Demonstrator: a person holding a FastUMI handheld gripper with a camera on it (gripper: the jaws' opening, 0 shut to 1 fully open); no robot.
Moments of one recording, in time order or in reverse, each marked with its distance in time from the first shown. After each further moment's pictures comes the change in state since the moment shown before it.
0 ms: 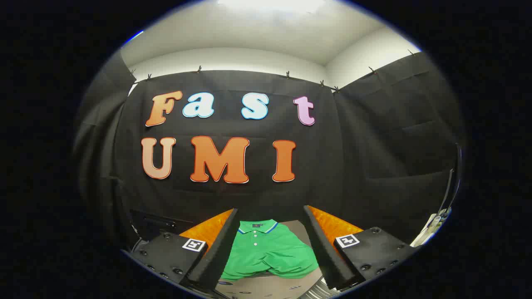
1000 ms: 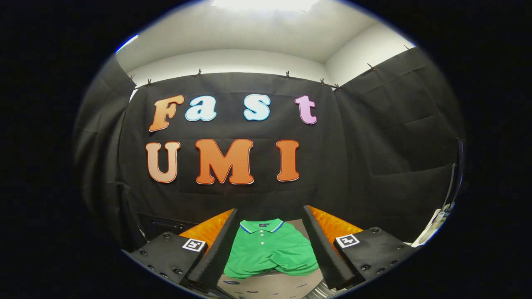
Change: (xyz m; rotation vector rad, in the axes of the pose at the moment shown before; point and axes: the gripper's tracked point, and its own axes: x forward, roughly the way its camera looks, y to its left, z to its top) arm -0.011 0.006 0.002 0.047 0.003 0.031
